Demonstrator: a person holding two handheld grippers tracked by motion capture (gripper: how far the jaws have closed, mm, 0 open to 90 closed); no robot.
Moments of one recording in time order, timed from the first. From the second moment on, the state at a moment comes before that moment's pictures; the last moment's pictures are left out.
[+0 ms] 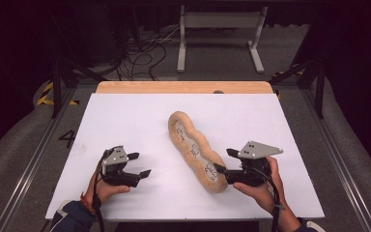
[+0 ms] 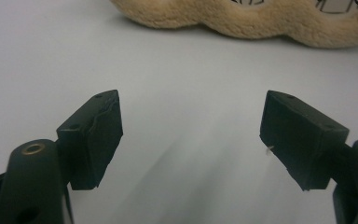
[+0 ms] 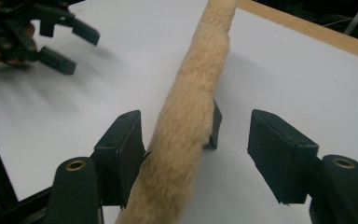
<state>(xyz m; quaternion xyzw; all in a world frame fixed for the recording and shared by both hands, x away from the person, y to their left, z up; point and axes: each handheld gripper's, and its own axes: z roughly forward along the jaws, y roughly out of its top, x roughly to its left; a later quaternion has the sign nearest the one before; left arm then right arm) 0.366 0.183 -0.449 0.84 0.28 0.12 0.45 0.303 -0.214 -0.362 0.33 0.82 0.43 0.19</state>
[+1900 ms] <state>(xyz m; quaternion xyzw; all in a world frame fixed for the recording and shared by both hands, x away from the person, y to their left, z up) 0.462 0.117 -0.456 0.83 0.31 0.13 0.45 0.289 -0.241 -0.421 0.38 0.81 0.43 0.15</state>
